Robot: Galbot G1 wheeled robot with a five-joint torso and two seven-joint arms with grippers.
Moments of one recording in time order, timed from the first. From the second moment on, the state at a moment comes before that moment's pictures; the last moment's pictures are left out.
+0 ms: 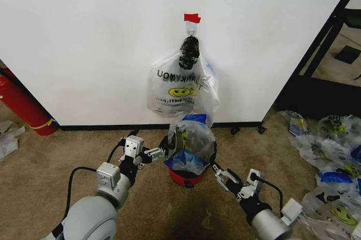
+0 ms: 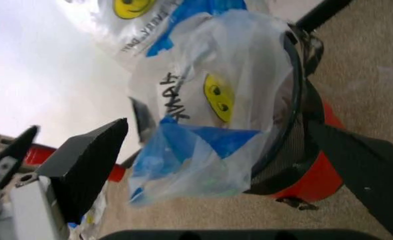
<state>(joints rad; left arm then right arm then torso) 1.36 -0.84 -0.19 -2.37 -0.51 0.30 -0.37 -1.73 1.27 0.38 2.33 1.06 -0.24 0.21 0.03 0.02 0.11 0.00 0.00</state>
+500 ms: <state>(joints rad) 1.35 -0.85 -0.18 -2.37 -0.56 0.31 -0.38 -1.65 1.30 0.31 2.25 0.93 -0.24 0.19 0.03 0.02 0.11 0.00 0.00</state>
